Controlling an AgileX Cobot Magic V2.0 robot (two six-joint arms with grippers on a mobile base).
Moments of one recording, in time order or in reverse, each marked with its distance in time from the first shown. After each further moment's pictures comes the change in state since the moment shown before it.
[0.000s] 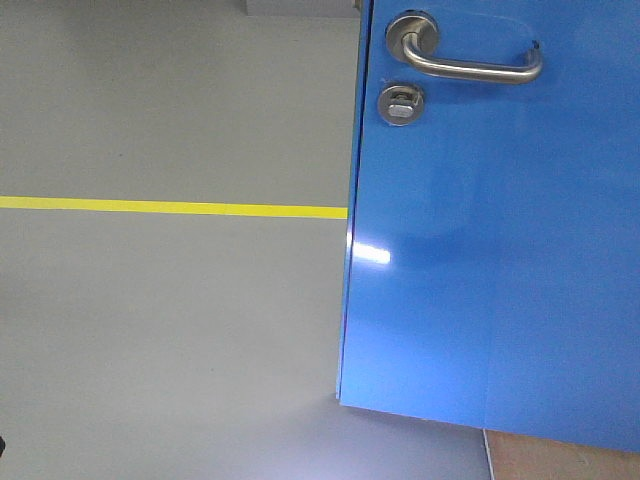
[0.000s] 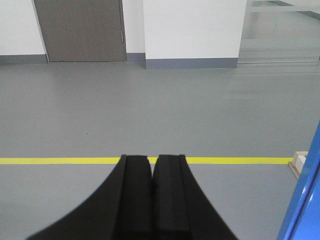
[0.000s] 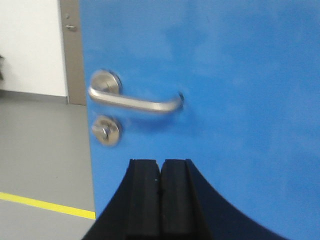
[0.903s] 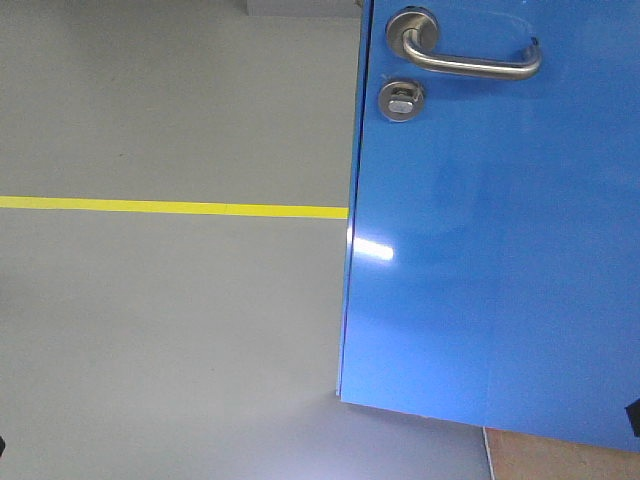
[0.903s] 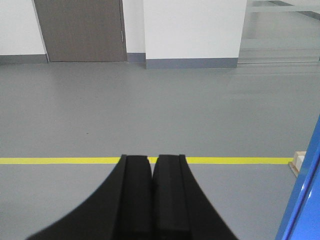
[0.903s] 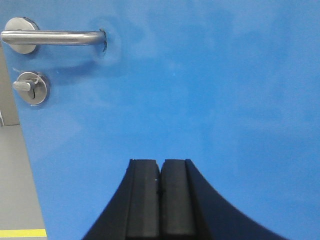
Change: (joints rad) left arm 0.000 0.000 0.000 0.000 0.000 0.000; right arm -0.220 -0.350 0.356 0.044 -0.041 0.003
